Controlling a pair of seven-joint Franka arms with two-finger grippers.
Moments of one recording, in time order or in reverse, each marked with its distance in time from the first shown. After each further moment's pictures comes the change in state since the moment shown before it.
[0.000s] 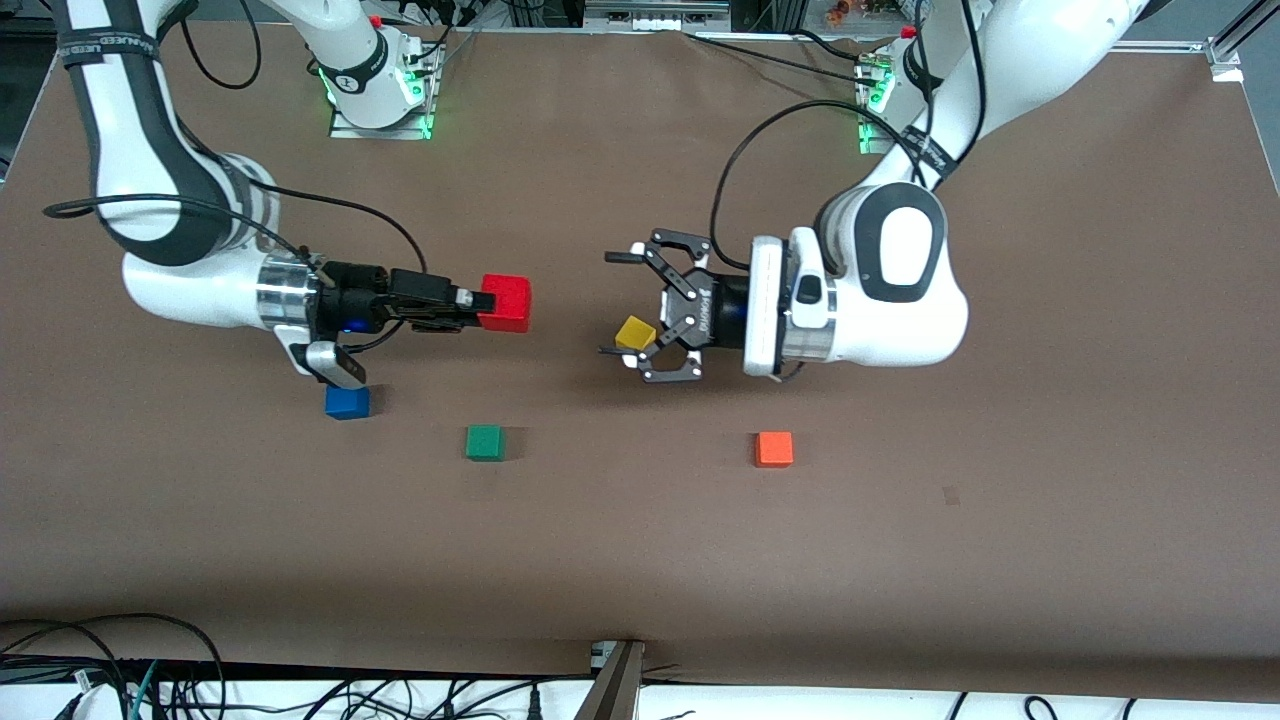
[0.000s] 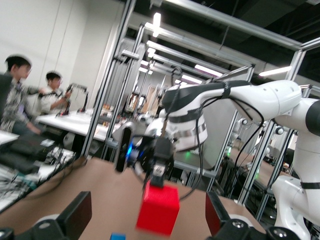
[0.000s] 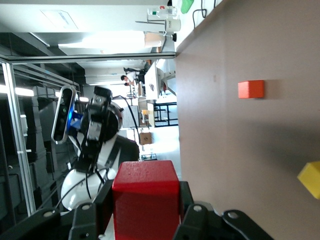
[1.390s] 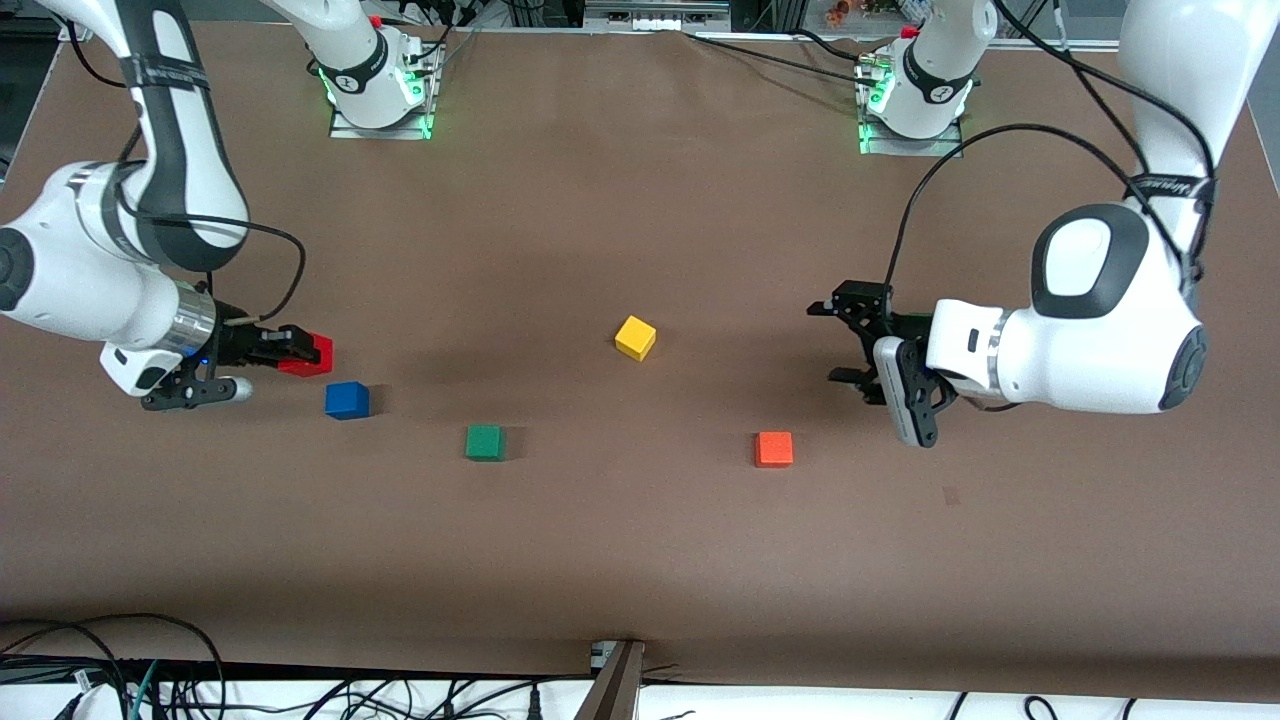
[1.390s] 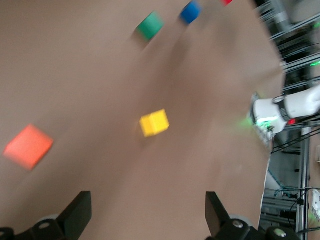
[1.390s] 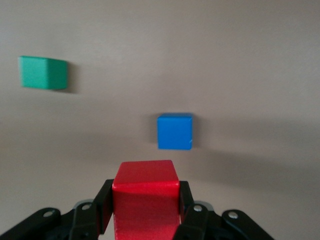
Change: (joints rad) left arm 0.241 -0.066 0.013 0.069 1.066 -0.471 -1.089; right arm 0.039 0.044 -0.181 0.045 -1.268 0.298 0.309
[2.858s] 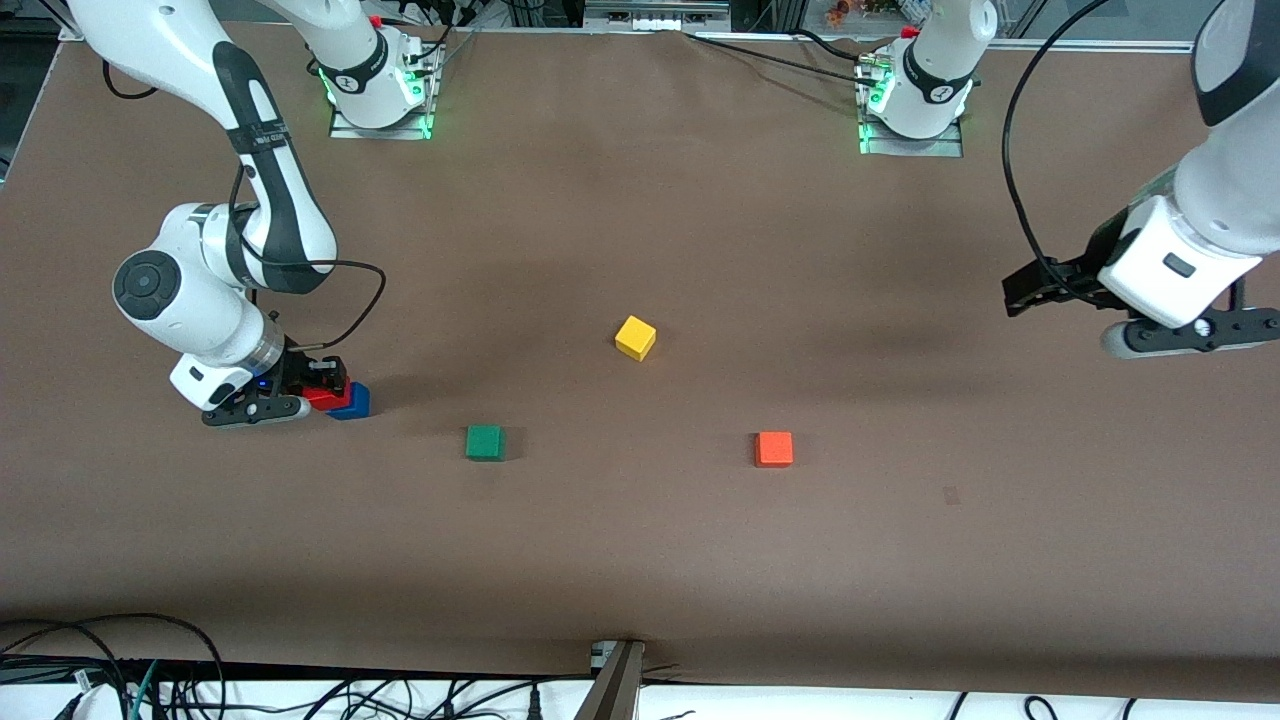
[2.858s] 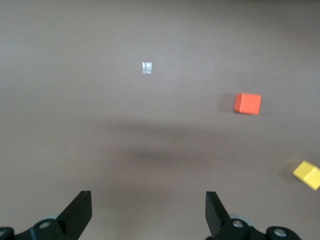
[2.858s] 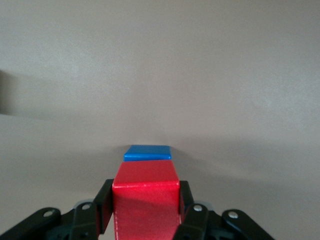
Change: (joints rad) left arm -0.130 -0.315 0.300 0.040 0.435 -0.138 -0.910; right arm 0.047 0.092 0.001 -0.129 -0.090 0.344 0.042
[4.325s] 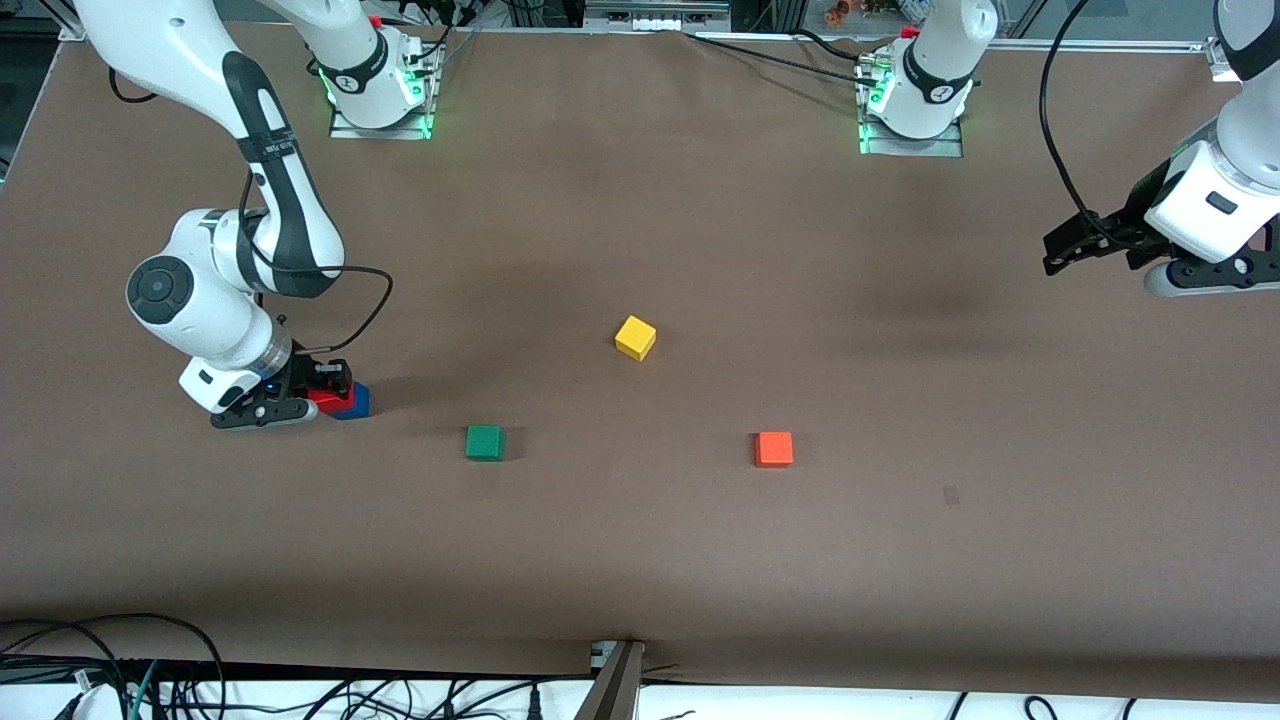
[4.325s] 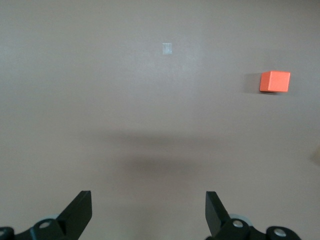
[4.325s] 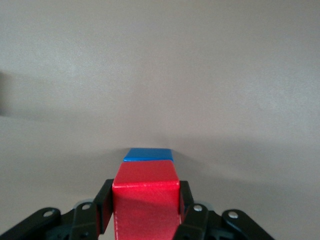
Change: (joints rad) left arm -0.145 -0.247 0.255 -0.365 -0.049 0.119 0.167; right arm 0.005 0.017 0.000 -0.001 -0.001 0.020 0.000
